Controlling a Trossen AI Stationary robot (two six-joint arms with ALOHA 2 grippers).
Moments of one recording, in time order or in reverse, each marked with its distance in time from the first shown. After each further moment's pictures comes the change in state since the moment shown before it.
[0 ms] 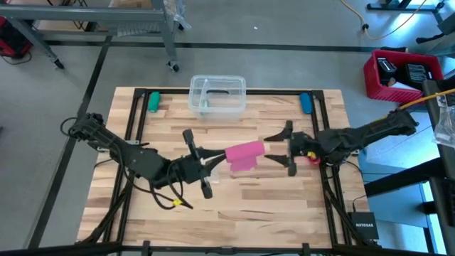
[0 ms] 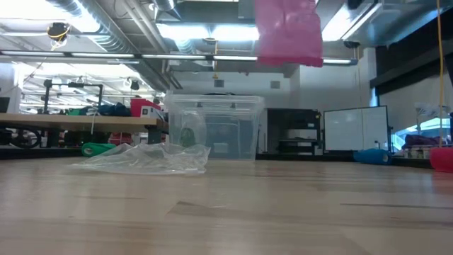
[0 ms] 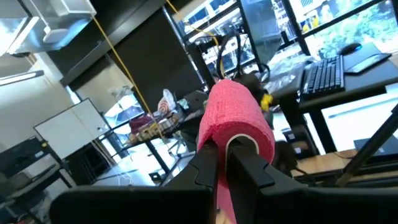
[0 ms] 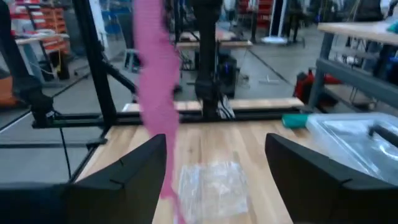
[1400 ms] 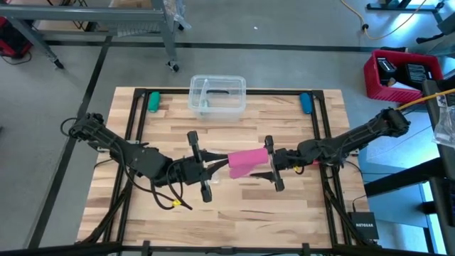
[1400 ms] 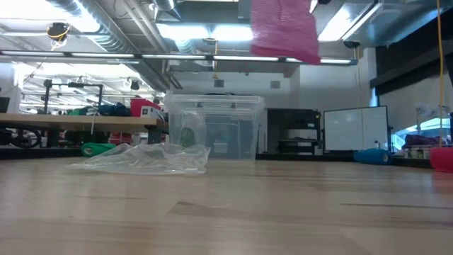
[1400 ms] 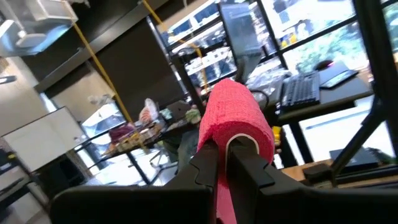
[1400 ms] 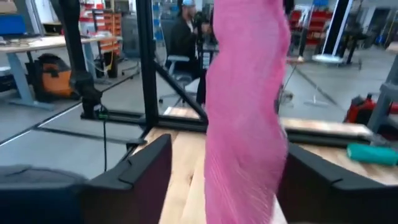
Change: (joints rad) left arm 0.013 0.001 -0.001 0.004 0.115 -0.041; right arm 0.021 0.298 -0.009 0.363 -0.171 -0.079
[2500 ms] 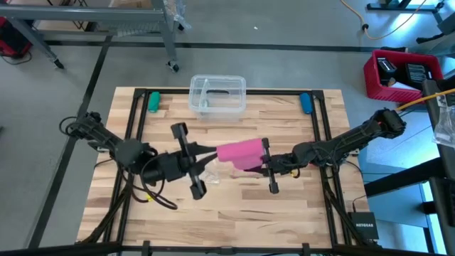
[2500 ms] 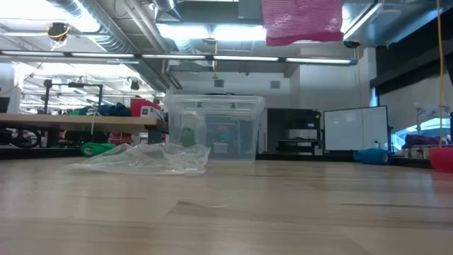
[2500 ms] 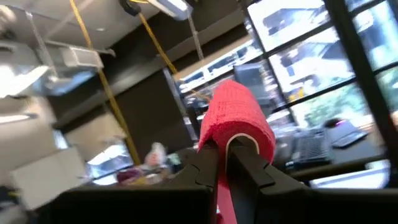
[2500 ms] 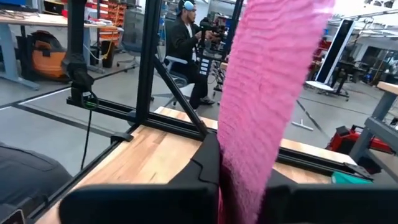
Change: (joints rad) left arm -0.024 -0.035 -0.001 0.273 0.055 0.193; right arm 0.007 0.089 0.000 0.119 -0.010 -0.180
